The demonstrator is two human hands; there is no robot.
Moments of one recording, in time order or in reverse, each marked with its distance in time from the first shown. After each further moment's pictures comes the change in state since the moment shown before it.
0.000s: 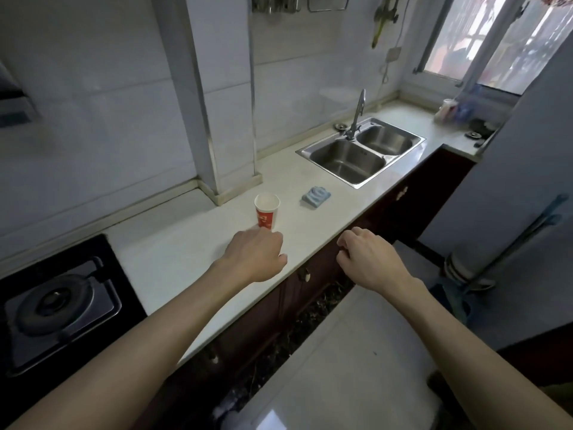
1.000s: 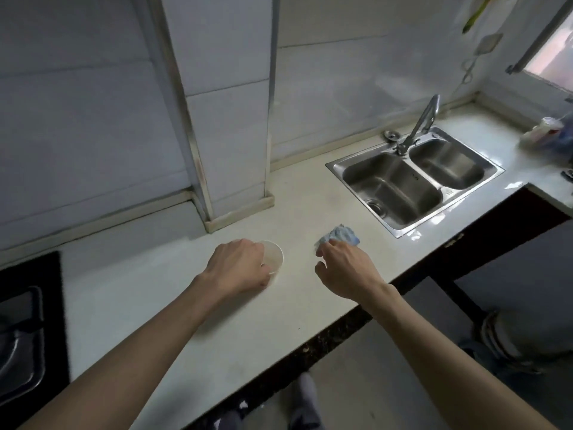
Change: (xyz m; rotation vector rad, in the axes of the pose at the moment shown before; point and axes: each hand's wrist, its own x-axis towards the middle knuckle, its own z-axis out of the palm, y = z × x) left_hand 0.261 -0.099 0.040 -0.117 -0.071 -0.269; right_hand 0.308 0.048 0.083 0.075 -0.183 -0.189
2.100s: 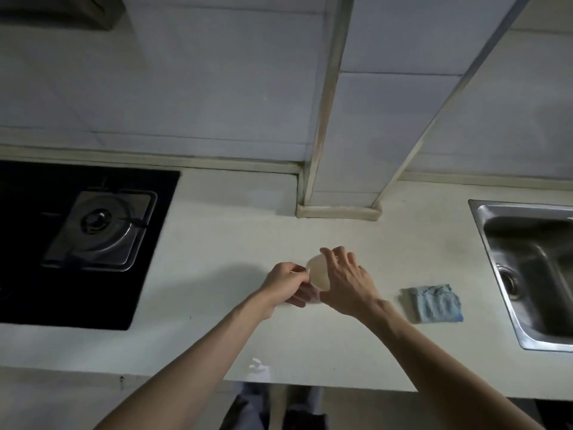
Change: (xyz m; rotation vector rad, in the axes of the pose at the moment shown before) left_hand 0.027 -0.032 0.097 -1.596 0.004 -0.878; right_hand 0.128 -0.058 0.108 -0.046 -0.300 -0.541
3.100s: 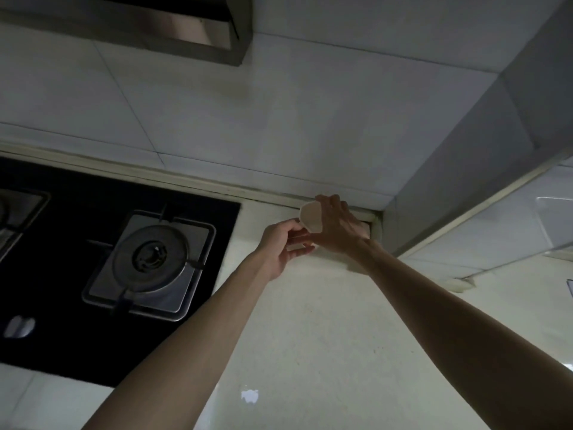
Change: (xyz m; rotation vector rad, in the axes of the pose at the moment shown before) left_hand 0.104 0.075 -0.229 -0.751 0.107 0.094; right_hand 0.273 -0.155 -0.052 0.038 0.109 -0.145
